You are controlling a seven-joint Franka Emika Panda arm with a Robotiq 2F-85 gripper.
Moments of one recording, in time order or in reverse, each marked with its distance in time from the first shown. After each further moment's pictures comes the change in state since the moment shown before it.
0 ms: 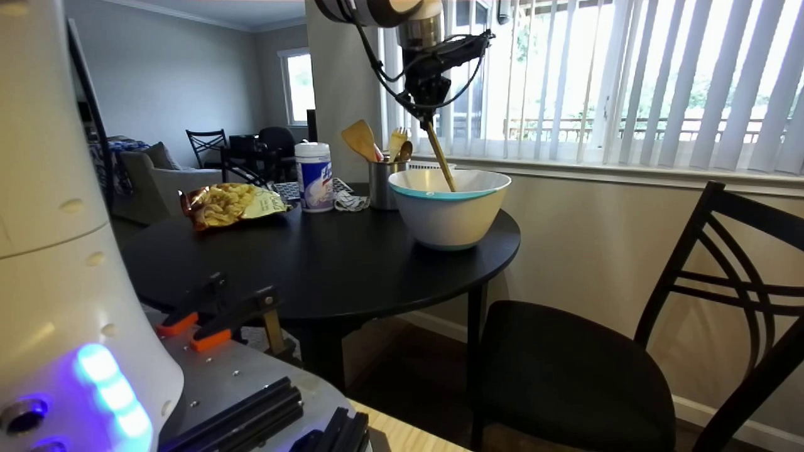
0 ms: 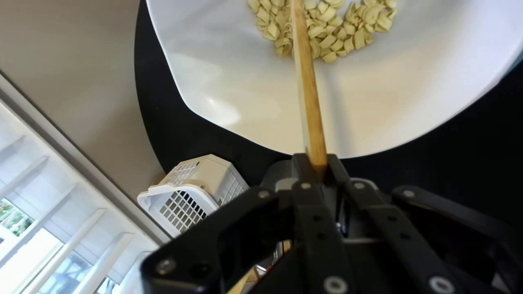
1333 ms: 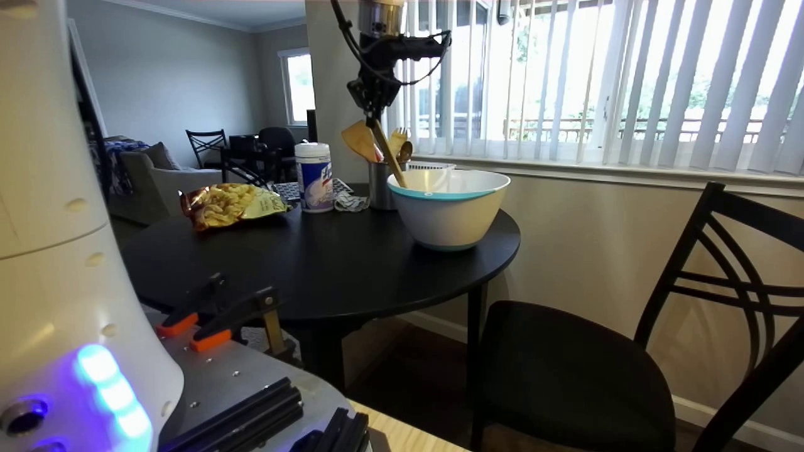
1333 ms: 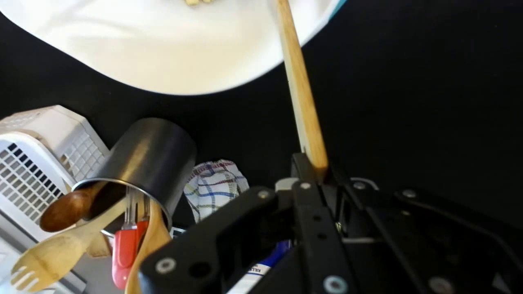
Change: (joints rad) arm 0.049 -0.111 0.050 -0.024 0.032 -0.341 -0.128
